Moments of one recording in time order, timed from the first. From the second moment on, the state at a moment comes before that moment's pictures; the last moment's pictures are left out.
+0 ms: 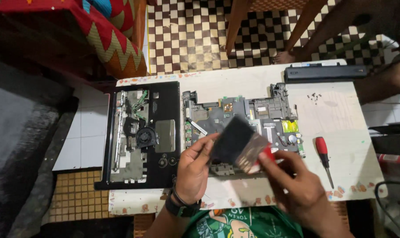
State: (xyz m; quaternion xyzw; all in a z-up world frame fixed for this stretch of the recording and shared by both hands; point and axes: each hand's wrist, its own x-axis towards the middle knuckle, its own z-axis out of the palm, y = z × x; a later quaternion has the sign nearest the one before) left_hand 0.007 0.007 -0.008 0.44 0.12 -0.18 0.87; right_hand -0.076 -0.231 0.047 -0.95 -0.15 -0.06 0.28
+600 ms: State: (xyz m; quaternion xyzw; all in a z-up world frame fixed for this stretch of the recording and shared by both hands) left_hand 0.008 0.010 0.001 0.40 0.16 -0.16 0.89; right_hand -0.072 -0.218 0.049 -0.95 -0.12 -0.07 0.28
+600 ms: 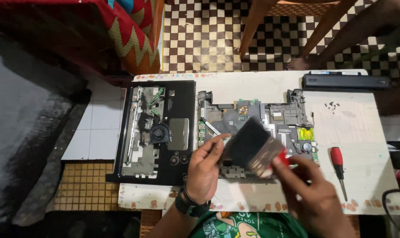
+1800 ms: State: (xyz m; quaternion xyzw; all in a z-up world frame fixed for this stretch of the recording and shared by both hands) left_hand 0.004 -0.006 0.013 0.59 0.12 -0.09 0.79; right_hand -0.081 -0.226 0.032 -0.93 -0.14 -0.03 0.34
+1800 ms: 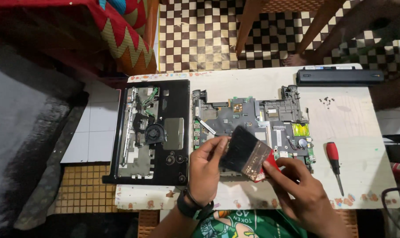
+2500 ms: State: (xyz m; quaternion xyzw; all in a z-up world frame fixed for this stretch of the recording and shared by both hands) left_hand 0.006 0.003 0.012 0.70 0.13 -0.05 0.70; right_hand -0.089 -0.229 0.053 -0.93 -0.10 -0.12 0.34
